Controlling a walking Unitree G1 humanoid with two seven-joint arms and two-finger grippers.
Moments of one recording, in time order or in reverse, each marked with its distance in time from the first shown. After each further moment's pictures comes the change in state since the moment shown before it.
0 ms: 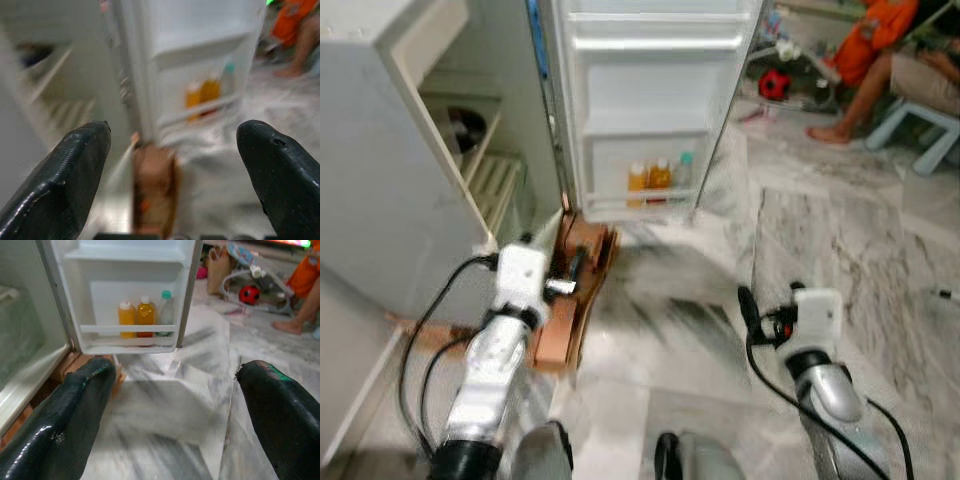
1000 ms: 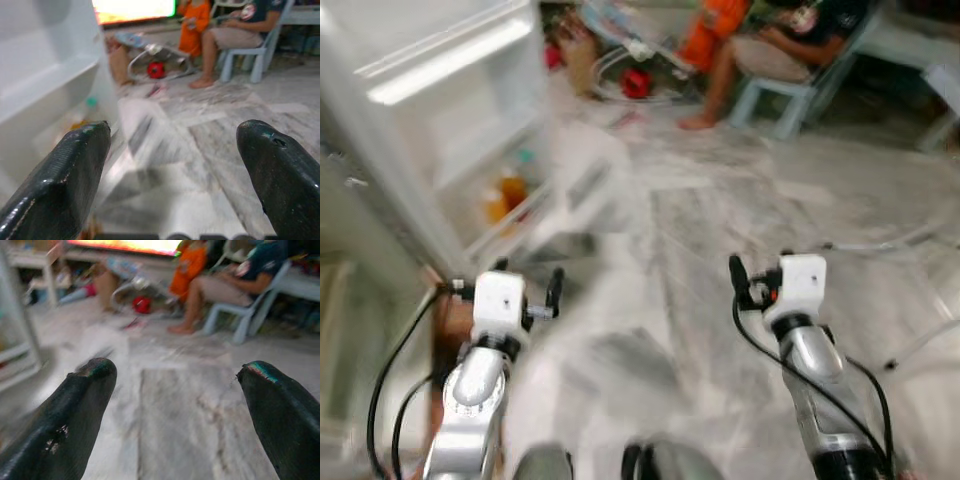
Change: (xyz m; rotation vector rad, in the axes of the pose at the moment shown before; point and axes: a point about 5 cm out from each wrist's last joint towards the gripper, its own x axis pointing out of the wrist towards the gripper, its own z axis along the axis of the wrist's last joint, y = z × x) left arm -0.011 -0.001 0.018 0.031 -0.027 0.026; right arm 0.037 0.014 0.020 0.015 -0.079 0.005
